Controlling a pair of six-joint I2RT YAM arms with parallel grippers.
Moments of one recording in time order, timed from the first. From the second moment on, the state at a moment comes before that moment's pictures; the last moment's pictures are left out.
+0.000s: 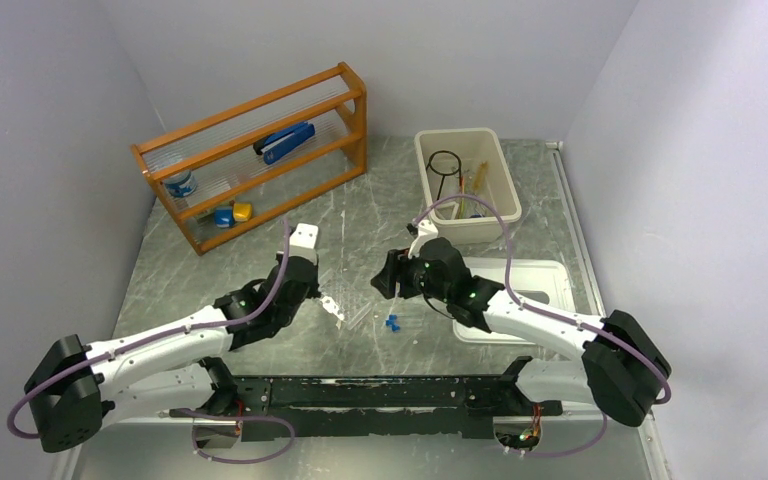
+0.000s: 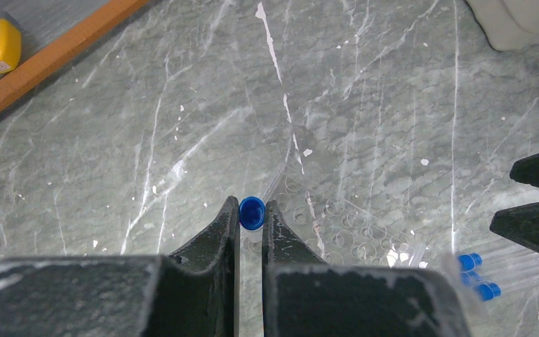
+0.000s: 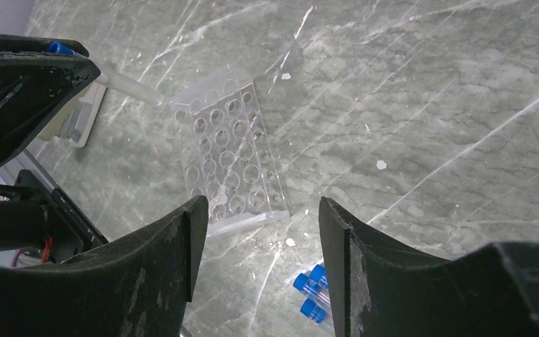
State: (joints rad) left arm -0.94 1.00 0.55 -0.07 -0.64 -0.40; right arm 0.81 1.21 0.57 0.15 -0.03 0.53
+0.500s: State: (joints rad) left arm -0.95 1.01 0.46 -0.05 -0.64 -0.42; right arm 0.81 1.21 0.57 0.15 0.02 0.54
